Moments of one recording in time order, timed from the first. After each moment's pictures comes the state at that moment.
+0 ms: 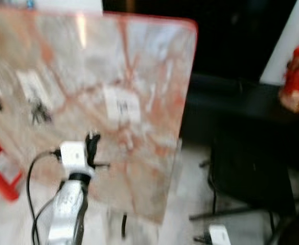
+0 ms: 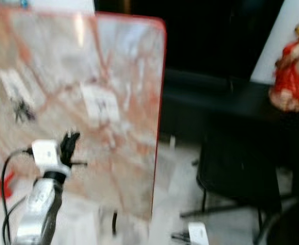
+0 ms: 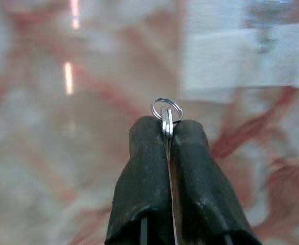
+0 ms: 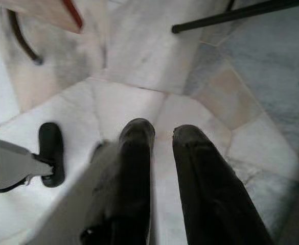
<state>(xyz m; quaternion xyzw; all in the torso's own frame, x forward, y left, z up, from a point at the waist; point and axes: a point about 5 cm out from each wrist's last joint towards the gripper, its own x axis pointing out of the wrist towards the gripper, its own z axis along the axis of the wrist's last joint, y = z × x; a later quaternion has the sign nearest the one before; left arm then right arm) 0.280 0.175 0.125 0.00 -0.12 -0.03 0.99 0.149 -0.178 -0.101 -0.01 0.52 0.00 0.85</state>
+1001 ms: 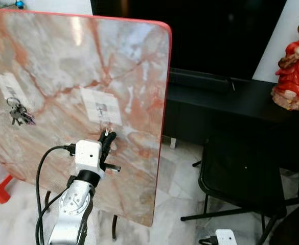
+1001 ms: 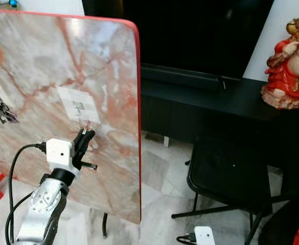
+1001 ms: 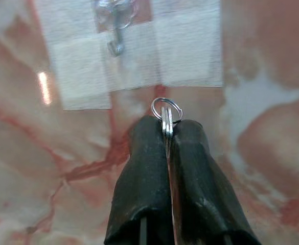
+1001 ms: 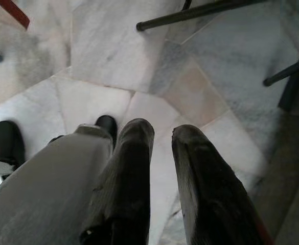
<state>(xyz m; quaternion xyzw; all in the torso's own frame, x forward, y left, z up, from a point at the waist) 0.274 0.162 0.131 0.06 -0.12 -0.09 0.99 0.148 -0.190 -0.100 -0.02 0.53 -0.02 0.85</state>
